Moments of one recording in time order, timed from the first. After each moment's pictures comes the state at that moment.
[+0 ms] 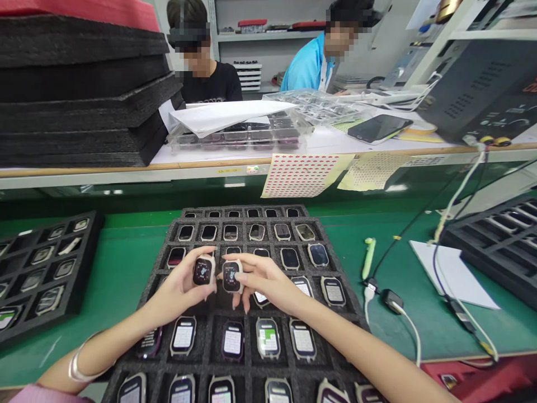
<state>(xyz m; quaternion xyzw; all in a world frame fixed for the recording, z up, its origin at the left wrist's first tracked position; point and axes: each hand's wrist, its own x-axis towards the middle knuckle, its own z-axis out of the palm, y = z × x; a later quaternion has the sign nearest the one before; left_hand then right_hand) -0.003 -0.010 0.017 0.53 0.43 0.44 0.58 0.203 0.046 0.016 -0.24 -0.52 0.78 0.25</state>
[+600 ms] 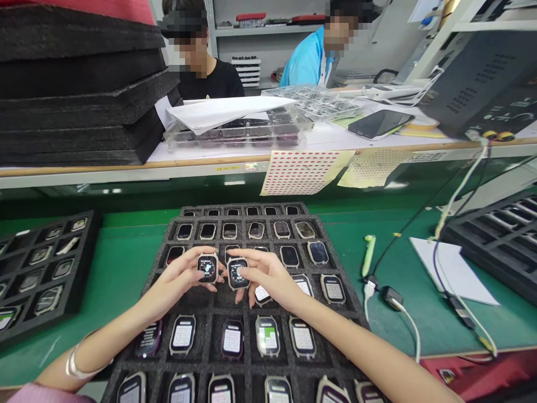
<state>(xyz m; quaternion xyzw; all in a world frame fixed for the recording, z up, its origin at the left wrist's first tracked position) -0.004 -0.002 0.021 0.43 0.41 0.45 0.67 0.205 0.050 0.010 -0.30 -0.54 0.74 0.27</state>
